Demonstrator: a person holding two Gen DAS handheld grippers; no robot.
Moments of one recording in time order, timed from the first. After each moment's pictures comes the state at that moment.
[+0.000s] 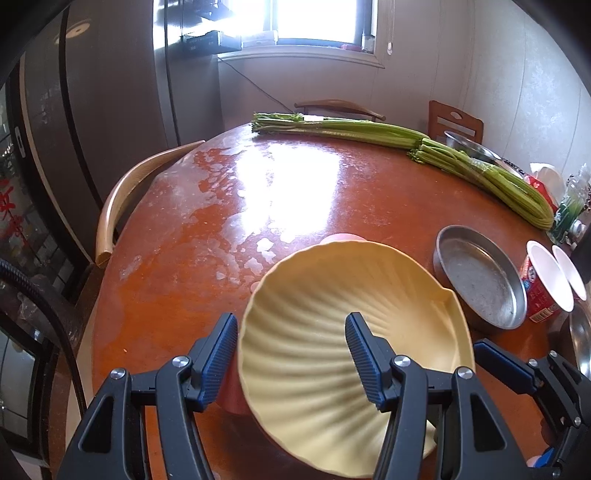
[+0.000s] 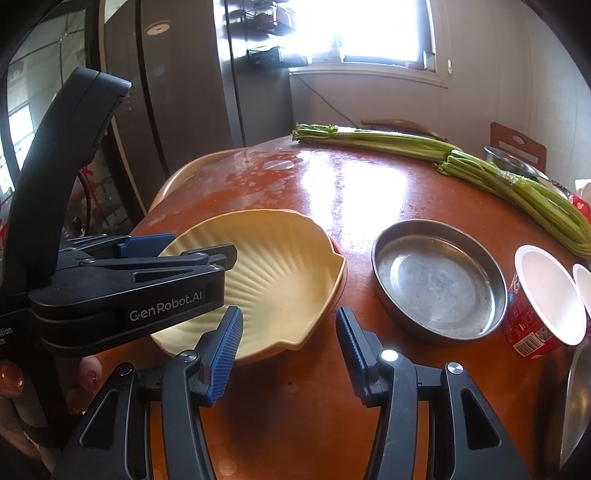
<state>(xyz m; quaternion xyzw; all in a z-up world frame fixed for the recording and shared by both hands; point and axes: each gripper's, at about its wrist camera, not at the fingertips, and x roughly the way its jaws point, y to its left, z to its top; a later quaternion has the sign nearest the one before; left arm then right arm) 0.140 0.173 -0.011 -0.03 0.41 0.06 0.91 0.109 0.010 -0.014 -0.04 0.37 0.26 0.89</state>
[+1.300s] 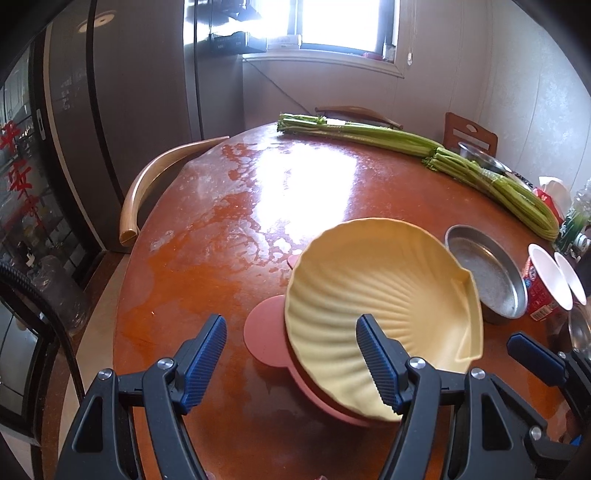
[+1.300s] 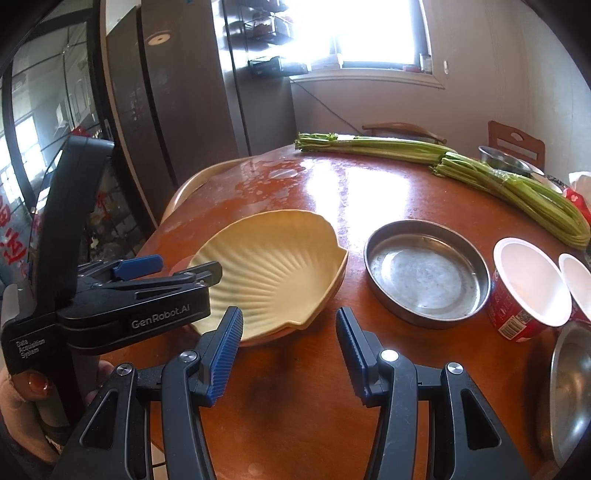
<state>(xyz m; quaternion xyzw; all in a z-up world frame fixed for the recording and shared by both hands) 0.106 0.181 -0.008 -0.06 0.40 0.08 0.91 0.082 -0.009 0.007 -0.02 0.36 0.27 0.90</state>
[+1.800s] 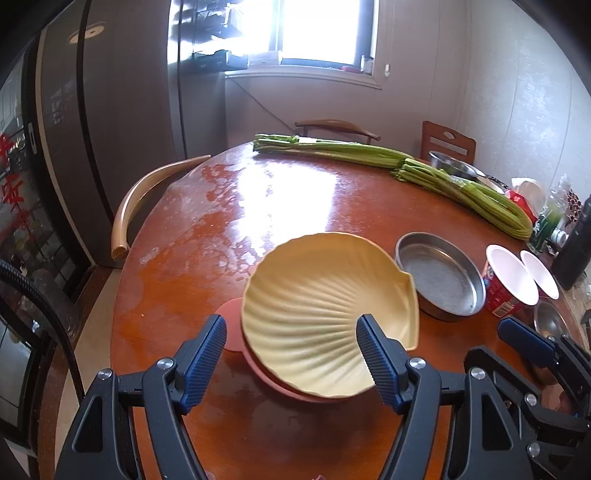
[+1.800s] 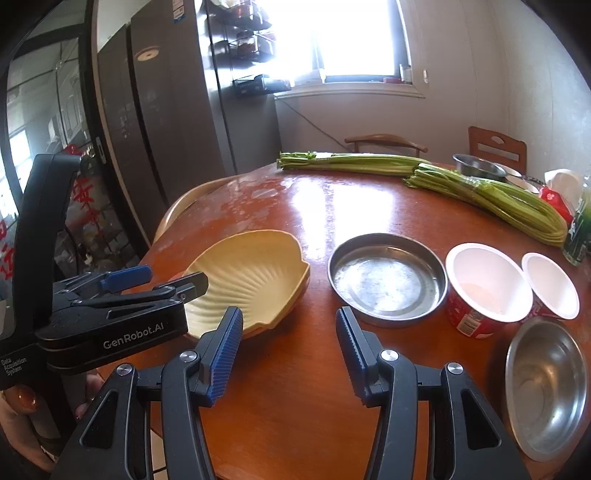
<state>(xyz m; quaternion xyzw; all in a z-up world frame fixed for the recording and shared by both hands) 0.084 0.149 0.021 -0.05 0.38 0.05 0.92 0.069 -0.043 0.030 0.00 0.34 0.24 0.91</state>
